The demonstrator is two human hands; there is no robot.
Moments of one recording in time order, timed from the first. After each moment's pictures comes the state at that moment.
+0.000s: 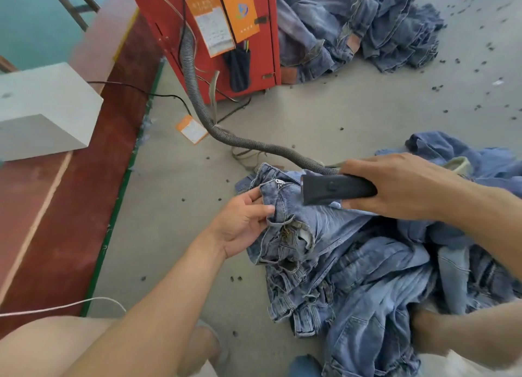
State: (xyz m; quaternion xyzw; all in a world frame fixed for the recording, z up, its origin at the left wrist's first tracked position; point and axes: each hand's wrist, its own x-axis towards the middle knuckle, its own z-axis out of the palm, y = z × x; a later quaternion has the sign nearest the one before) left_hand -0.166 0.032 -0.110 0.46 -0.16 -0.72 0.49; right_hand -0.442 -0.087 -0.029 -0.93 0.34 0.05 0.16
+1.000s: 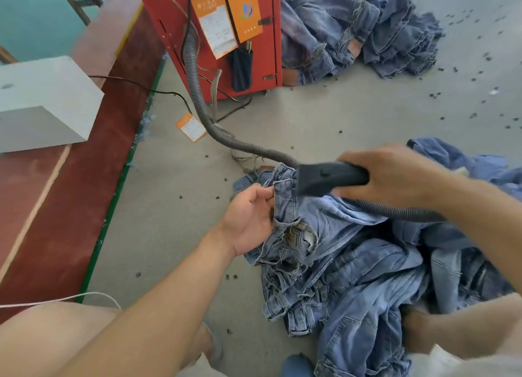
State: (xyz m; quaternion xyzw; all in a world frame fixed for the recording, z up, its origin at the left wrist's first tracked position) left_hand -0.181 0.028 -0.114 0.39 -0.14 -0.77 0.48; right_hand -0.428 -0.091 -0.014 -0.91 0.36 -0.02 0.20
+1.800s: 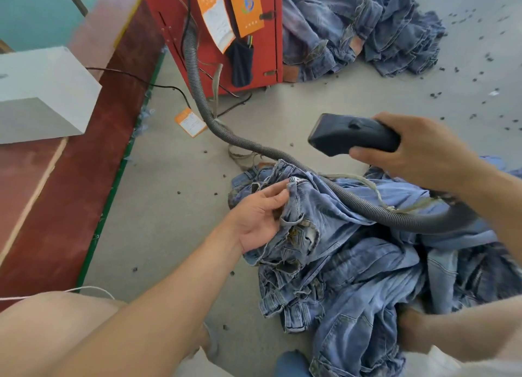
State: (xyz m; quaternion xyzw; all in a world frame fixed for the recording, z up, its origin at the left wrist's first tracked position) left_hand -0.193 0.021 -0.117 0.39 -0.08 -0.77 0.50; right_hand -0.445 -0.108 -0.001 -0.85 0.44 -0.14 0.25
